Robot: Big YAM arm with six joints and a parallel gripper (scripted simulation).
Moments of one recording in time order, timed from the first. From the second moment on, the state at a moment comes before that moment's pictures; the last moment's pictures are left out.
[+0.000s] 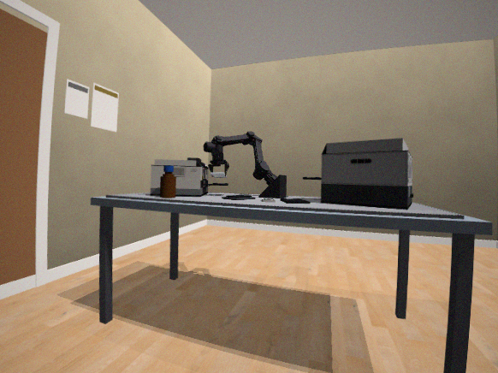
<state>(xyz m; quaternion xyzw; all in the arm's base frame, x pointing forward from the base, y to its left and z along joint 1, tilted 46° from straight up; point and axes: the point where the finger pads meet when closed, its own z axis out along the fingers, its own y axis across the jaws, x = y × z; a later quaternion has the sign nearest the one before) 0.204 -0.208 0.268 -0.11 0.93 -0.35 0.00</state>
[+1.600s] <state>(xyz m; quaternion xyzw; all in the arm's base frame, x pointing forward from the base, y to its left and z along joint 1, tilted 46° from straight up) 0.294 -0.161 0.213 -0.09 0.95 -0.30 0.01</state>
